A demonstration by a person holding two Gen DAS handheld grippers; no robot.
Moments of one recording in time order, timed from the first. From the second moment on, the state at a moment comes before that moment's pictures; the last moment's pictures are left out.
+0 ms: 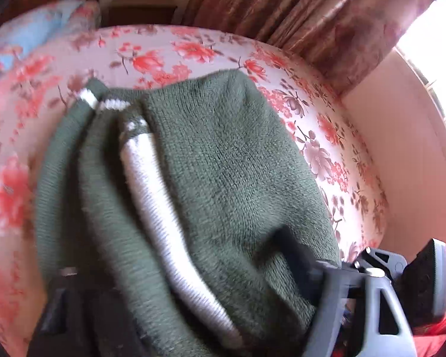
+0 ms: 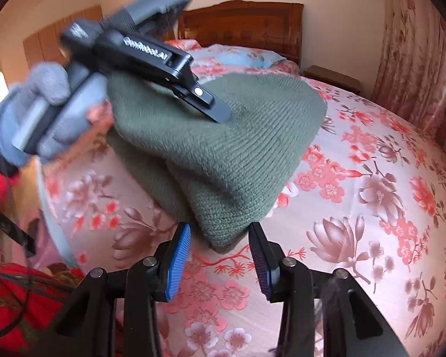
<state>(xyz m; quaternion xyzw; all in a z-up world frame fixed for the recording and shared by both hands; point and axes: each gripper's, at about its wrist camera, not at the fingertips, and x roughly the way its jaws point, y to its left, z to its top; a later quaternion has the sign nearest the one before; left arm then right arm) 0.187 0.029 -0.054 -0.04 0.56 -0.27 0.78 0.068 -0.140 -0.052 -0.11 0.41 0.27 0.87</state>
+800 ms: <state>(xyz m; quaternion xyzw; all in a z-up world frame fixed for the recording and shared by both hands) 0.185 0.187 -0.080 -0.32 0.45 -0.25 0.80 0.084 -0.122 -0.046 -0.10 0.40 0.28 0.87</state>
